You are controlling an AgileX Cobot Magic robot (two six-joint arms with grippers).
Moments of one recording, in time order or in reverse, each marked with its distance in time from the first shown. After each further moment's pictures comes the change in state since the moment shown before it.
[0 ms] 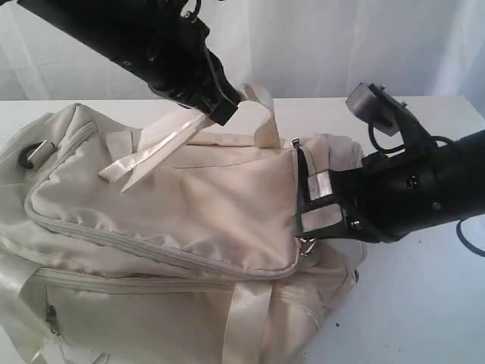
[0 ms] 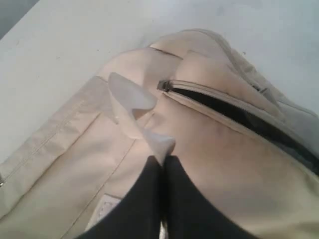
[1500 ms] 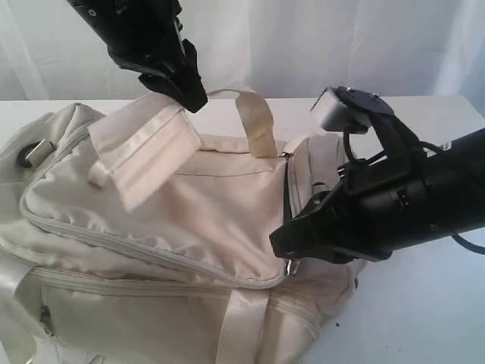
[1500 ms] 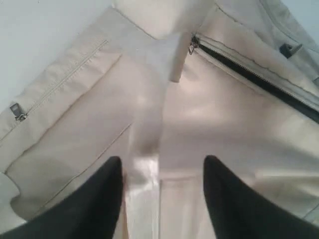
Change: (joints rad) left arm 0.058 0.104 -0.306 0.139 0.448 -0.114; right arm 0.172 -0.096 -0.017 -0.119 -0.035 -0.001
